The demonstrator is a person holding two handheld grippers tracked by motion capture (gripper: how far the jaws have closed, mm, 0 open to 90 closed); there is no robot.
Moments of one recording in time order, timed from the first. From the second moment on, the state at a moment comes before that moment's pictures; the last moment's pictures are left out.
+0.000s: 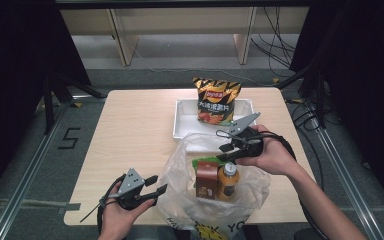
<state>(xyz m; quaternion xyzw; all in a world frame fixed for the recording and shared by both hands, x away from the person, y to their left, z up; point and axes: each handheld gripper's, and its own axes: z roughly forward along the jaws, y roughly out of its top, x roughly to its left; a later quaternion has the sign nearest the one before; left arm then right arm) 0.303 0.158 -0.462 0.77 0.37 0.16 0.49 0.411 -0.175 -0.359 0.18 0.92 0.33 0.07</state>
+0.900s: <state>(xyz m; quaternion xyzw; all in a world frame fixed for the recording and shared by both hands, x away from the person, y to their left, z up) 0.303 0.159 -0.462 0.77 0.37 0.16 0.49 0.417 -0.173 -0.366 0.13 0.94 0.30 0.04</state>
